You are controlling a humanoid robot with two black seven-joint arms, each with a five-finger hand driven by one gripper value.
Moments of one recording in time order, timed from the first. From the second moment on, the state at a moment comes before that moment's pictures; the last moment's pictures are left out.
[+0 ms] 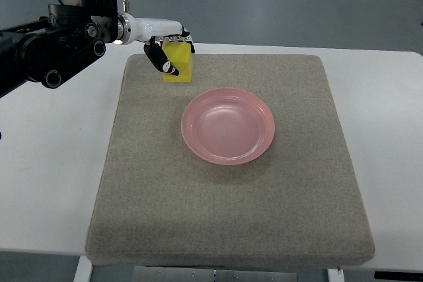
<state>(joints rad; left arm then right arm) -1.27 0.33 -0.25 -0.80 1.44 -0.37 -0.13 0.00 0.00 -0.10 0.14 -0.10 0.04 0.00</state>
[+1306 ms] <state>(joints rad) -1.17 0.45 -0.27 -1.15 1.28 -0.27 -0.13 0.00 0.00 -0.10 0.14 -0.10 0.04 0.00</state>
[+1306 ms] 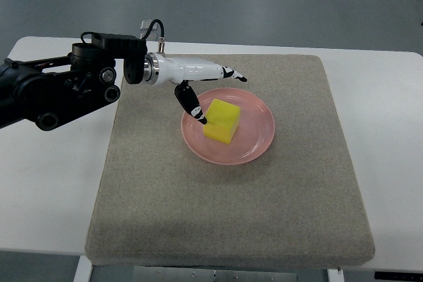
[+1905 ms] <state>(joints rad) -1.15 0.55 -0.36 -0.83 0.22 -0.35 -0.12 0.00 0.00 -0.10 0.14 -0.10 0.04 0.00</state>
